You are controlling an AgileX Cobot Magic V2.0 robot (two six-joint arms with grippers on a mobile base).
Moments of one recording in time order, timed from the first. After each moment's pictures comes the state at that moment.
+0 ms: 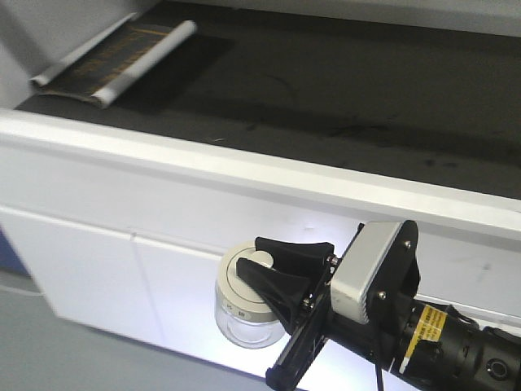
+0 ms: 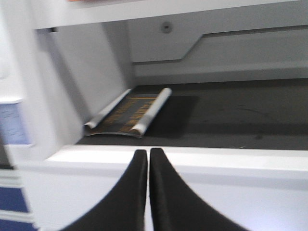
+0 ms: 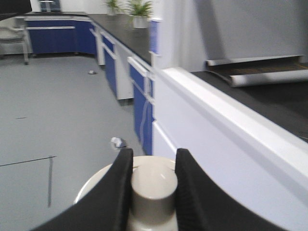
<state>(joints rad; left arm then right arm) -0.03 0.41 -0.37 0.04 0.01 0.05 0.77 1.23 -0.43 -0.31 -0.69 0.20</state>
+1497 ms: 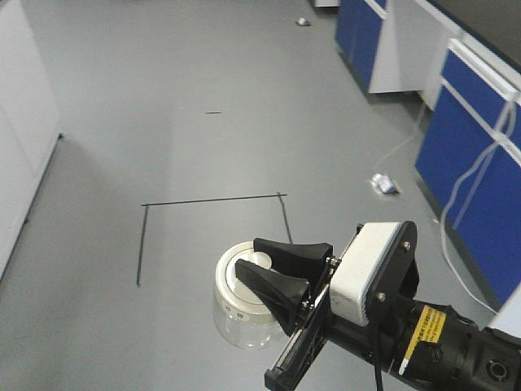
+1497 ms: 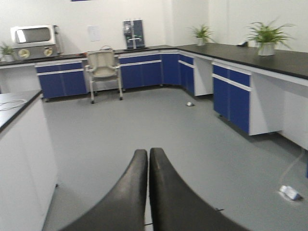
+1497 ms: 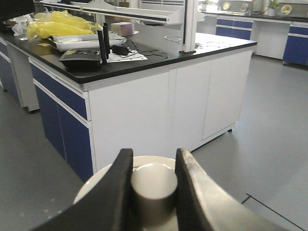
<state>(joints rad) -0.03 0.41 -0.37 0.04 0.01 0.05 0.77 1.23 -0.43 -0.31 -0.69 0.20</state>
